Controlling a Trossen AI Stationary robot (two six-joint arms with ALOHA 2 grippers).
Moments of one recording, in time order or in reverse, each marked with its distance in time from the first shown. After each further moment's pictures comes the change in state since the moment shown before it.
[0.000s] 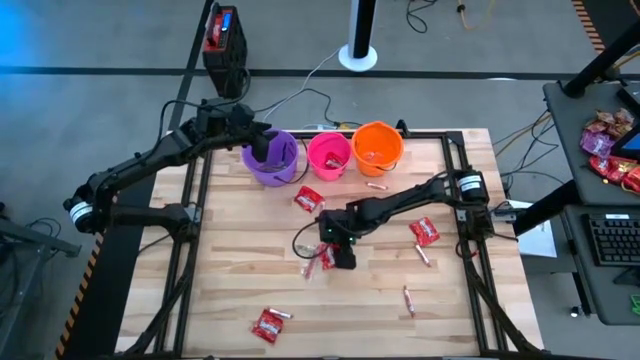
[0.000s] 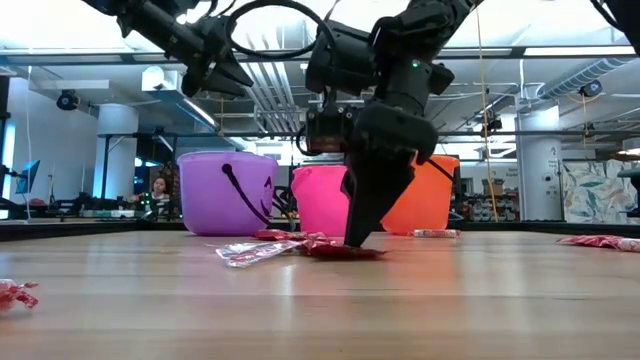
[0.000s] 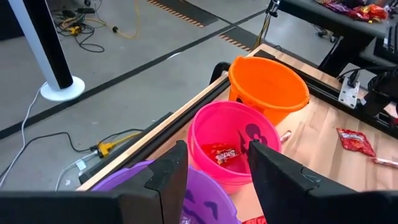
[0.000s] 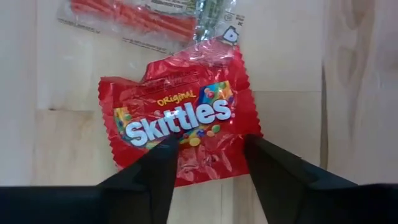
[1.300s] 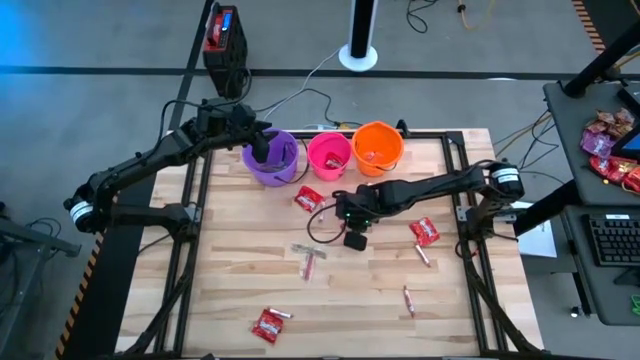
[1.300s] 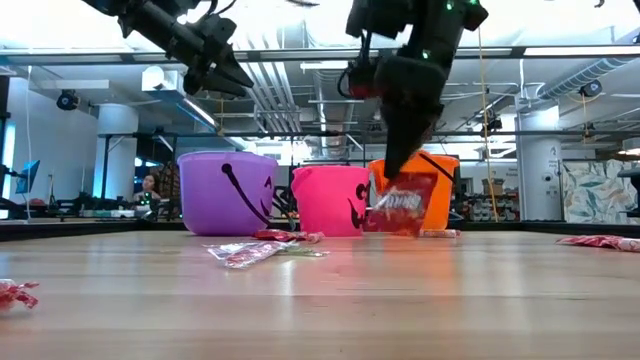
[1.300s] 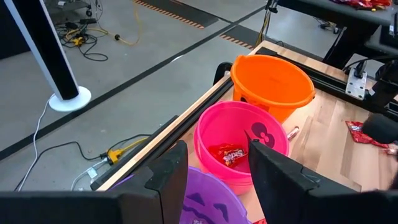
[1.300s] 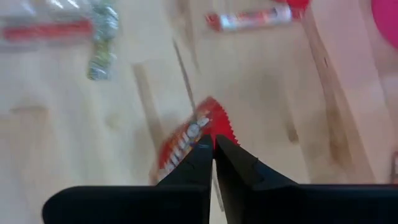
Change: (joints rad) left arm 0.000 0.004 0.000 0.010 -0.010 0.070; right arm -0.038 -0.349 -0.025 -0.256 0.262 0.188
